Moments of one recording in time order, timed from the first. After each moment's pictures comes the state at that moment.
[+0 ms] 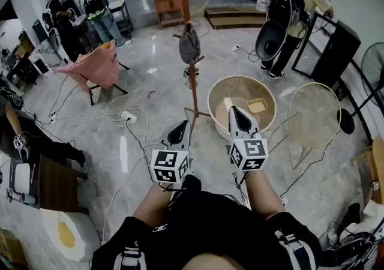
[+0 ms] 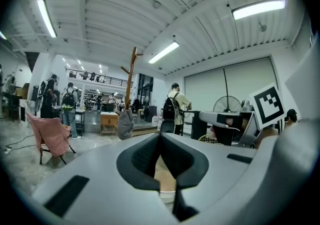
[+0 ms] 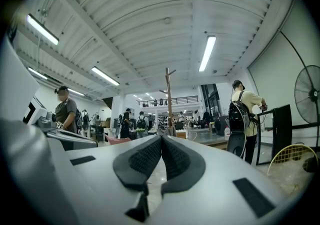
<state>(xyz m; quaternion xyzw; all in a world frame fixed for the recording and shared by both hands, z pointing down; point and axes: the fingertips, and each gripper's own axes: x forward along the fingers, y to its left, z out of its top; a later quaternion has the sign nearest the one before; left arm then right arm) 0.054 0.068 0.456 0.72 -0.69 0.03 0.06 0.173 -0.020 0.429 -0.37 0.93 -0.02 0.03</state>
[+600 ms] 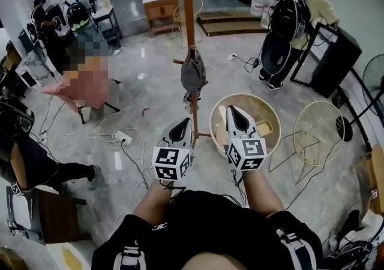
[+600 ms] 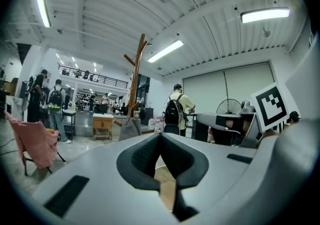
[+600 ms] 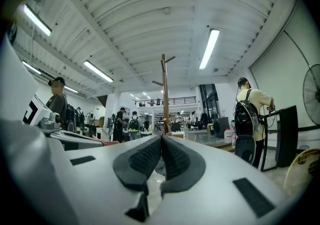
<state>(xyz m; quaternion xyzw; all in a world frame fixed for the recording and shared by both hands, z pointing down) -0.123 -0.175 0.422 0.74 -0.67 0.02 0.05 -0.012 -0.245 0.395 -0.39 0.92 -0.01 0.03</state>
